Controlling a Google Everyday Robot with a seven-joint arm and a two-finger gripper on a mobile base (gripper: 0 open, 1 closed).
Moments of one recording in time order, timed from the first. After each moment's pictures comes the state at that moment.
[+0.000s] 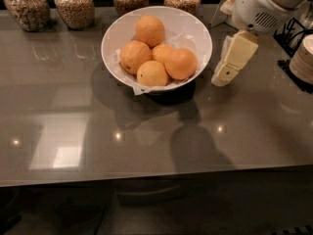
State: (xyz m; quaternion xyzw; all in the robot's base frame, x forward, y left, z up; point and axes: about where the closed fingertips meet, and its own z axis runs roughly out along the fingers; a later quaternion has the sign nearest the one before) arm 0.536 -0.151 0.991 -0.61 0.74 -0.01 0.27
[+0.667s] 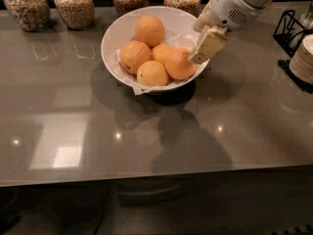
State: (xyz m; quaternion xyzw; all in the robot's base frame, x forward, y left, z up) arm 0.577 -0.115 0.981 -0.62 0.73 0.02 0.29
